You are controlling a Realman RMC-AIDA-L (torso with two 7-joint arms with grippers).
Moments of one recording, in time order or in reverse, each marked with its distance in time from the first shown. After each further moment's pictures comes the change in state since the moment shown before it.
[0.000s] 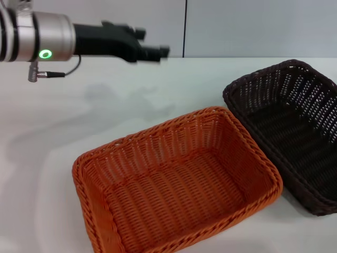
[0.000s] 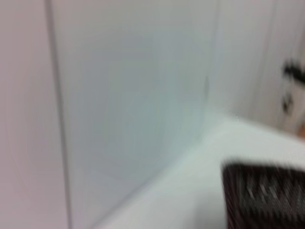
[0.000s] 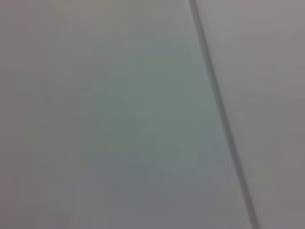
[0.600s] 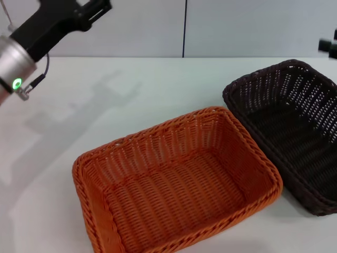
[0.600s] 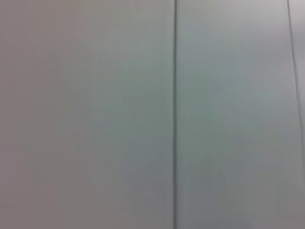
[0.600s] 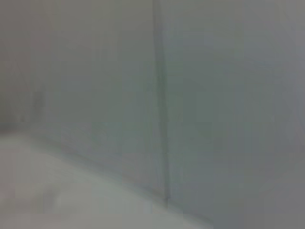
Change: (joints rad) left arm 0.156 -0.010 0.019 -0.486 -1.098 -0.100 1.023; right arm -0.045 -0.160 -0.653 -0.595 -0.633 -0.142 0.995
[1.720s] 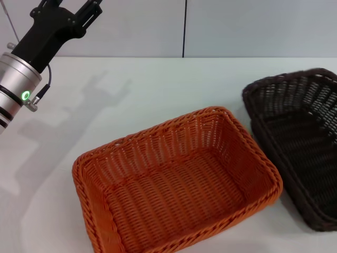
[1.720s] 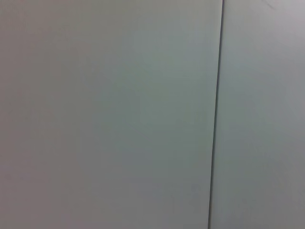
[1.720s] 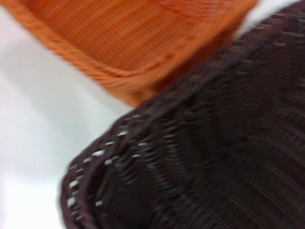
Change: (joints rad) left arm -0.073 -0.003 0.001 -0.309 -0.282 0.074 0.261; right arm -0.023 0.047 -0.153 -0.254 -0.650 -0.466 -0.107
